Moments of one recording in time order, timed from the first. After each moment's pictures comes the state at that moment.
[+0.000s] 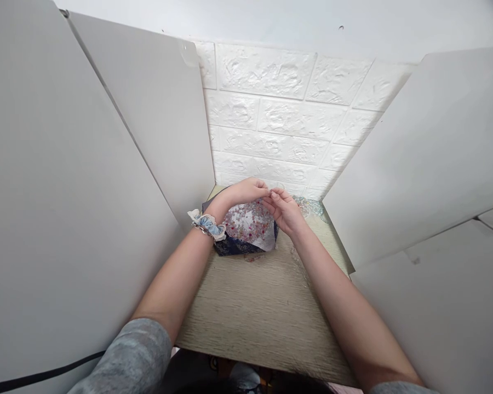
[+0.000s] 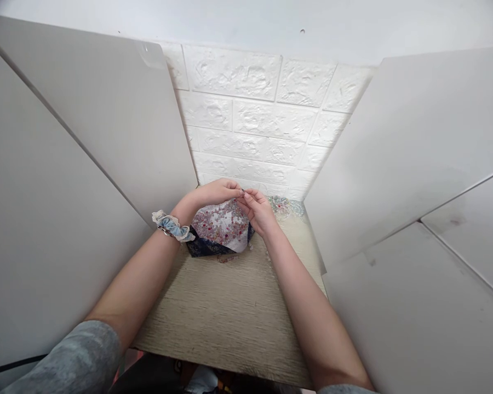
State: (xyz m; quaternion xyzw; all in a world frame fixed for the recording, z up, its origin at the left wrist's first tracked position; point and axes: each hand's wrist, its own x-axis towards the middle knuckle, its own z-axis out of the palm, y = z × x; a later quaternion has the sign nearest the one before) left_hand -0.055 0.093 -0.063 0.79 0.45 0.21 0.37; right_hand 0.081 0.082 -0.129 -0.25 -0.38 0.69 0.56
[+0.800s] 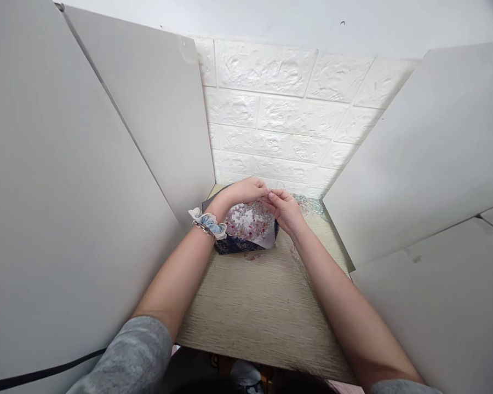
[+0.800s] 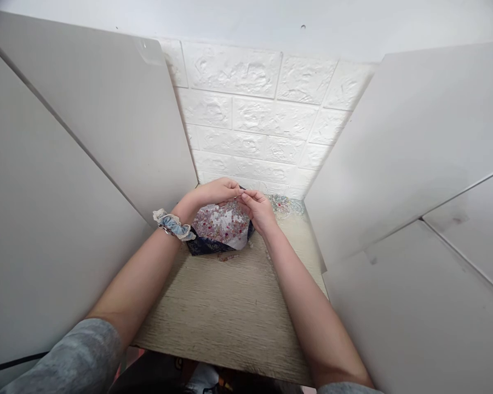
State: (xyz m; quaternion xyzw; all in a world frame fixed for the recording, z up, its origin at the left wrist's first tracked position) left_hand -0.057 0.093 -0.065 0.80 0.46 0.17 0.34; right_hand 0.077 0.081 -0.130 -0.30 -0.41 0.64 0.58
